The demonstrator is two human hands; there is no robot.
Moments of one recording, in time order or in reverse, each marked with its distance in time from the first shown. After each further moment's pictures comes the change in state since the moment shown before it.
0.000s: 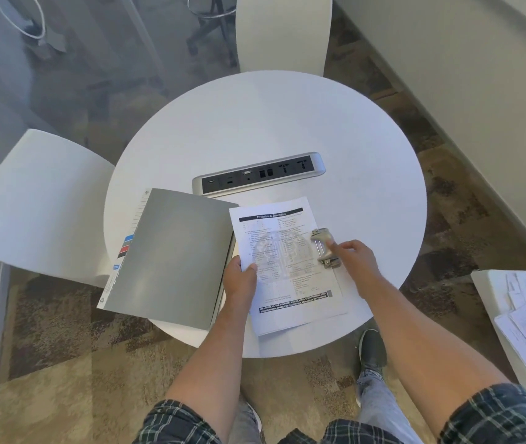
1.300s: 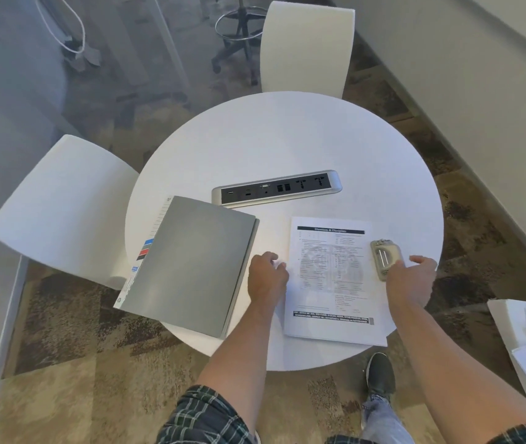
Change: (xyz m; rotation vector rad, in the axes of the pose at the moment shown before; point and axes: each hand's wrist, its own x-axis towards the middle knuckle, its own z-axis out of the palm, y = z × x) left_hand 0.000 0.034 0.021 0.437 0.017 0.196; right_hand 0.007 0.002 -0.037 -0.061 0.552 0.030
